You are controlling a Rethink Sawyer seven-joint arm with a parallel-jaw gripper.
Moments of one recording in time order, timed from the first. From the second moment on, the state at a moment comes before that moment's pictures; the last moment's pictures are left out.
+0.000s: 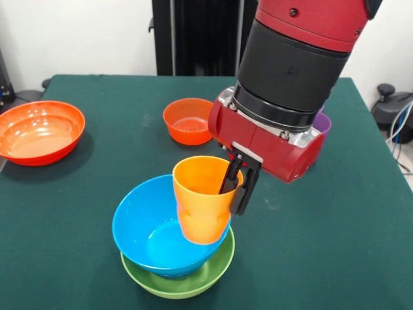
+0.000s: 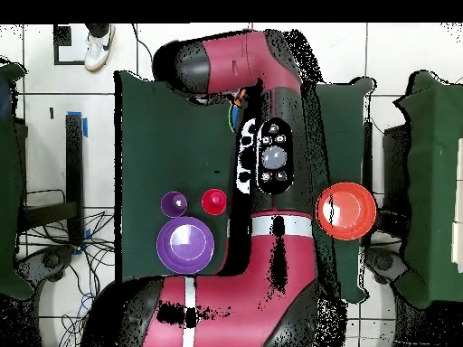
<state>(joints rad) -0.16 -0.38 0.18 0.74 -0.49 1.05 2.55</state>
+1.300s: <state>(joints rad) -0.15 -0.38 0.06 0.90 -0.41 0.88 2.55</state>
